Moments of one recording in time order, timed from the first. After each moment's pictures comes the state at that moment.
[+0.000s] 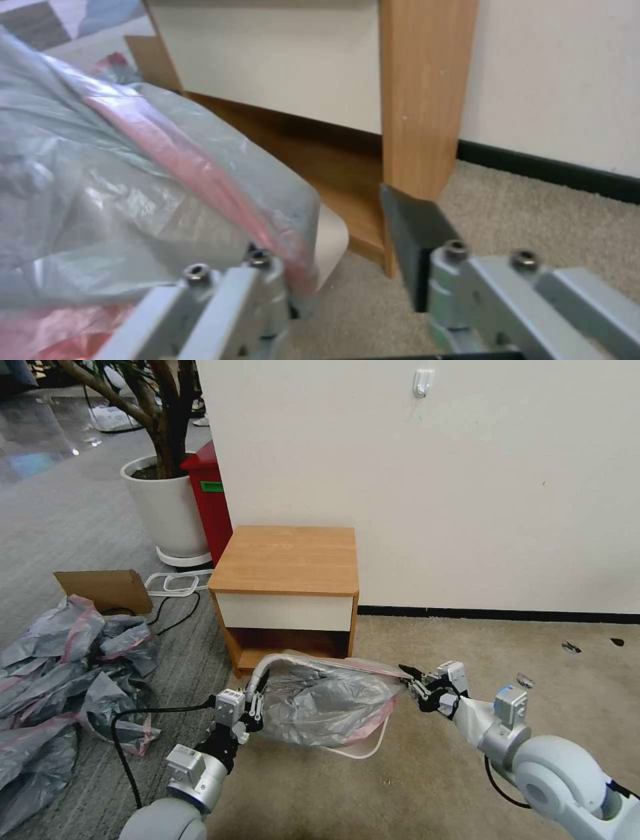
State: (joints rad) left arm 1.67 -1.25 -0.45 -2.19 -0.21 0.08 0.08; right arm -1.46 0.64 0.38 2.17 0.82 -0.25 -0.03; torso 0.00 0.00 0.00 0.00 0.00
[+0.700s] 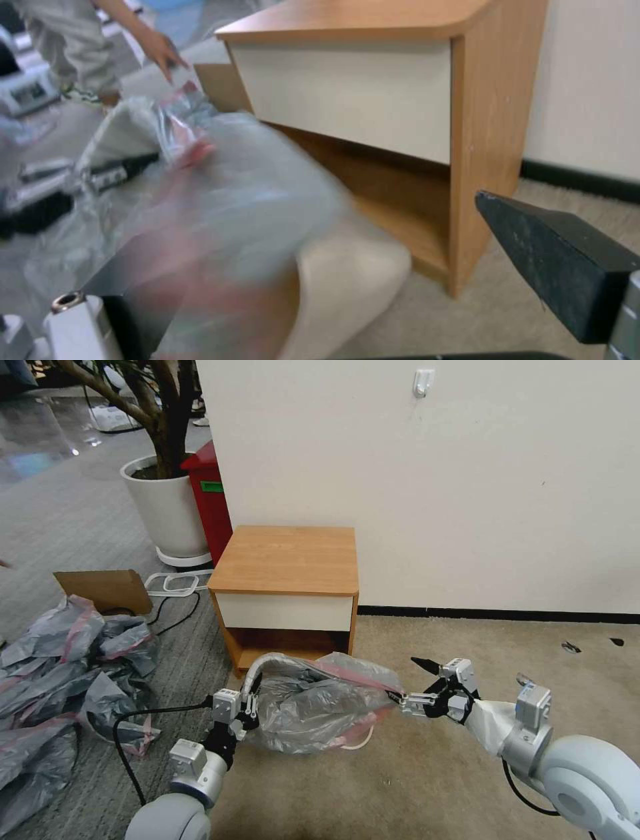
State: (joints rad) left arm 1.66 -1.28 -0.45 -2.17 -0.23 0.11 0.05; right arm -1.52 0.60 0.45 2.26 0.98 -0.25 -0.07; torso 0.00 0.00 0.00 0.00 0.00
